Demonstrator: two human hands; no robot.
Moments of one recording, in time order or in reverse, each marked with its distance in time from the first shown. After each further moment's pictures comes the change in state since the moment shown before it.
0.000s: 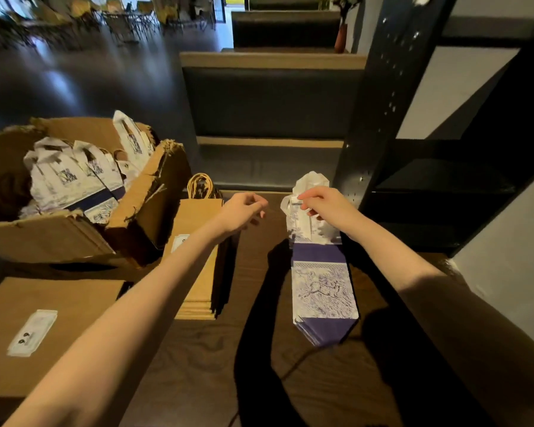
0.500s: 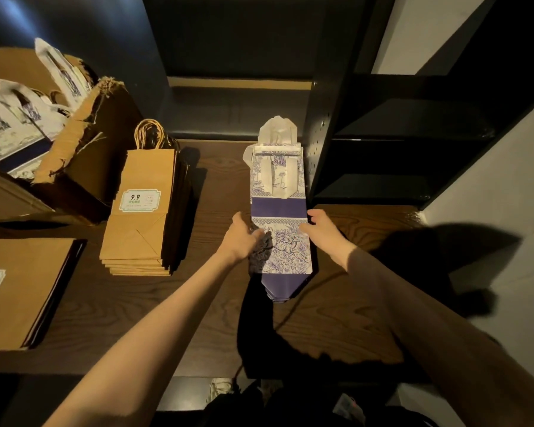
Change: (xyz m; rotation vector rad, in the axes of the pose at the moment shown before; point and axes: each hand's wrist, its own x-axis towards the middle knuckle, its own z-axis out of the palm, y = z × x) left_hand -0.013 -0.058 0.152 0.100 -0.007 -0.363; right_hand -0.045 0.160 0.013 0.162 -0.073 0.406
